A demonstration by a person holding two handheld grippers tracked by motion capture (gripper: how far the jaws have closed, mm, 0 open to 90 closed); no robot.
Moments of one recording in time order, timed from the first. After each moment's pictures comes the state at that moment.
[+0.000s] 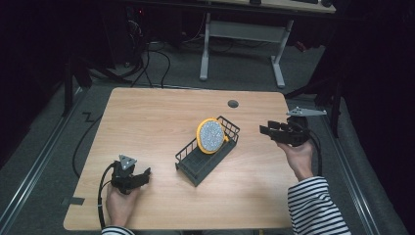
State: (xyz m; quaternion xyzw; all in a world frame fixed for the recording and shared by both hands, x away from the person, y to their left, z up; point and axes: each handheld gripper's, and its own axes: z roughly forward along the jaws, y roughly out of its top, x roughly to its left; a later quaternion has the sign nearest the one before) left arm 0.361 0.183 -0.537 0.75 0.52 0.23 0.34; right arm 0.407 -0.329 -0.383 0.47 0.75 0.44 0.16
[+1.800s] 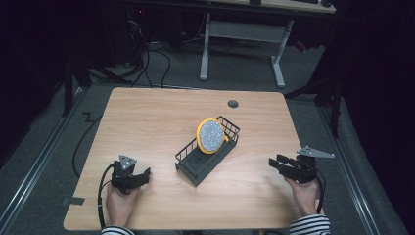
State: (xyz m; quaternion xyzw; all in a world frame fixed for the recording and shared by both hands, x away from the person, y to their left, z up) left arm 0.361 0.183 -0.537 0.75 0.52 0.23 0.34; right arm 0.339 -0.363 -0.476 0.52 0.72 0.44 0.15
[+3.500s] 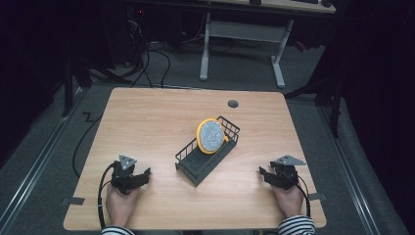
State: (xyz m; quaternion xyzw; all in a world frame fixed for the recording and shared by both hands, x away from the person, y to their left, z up) left arm 0.361 0.183 -0.537 0.75 0.52 0.23 0.34; right arm 0.346 -0.331 -0.530 0.51 0.76 0.32 0.23
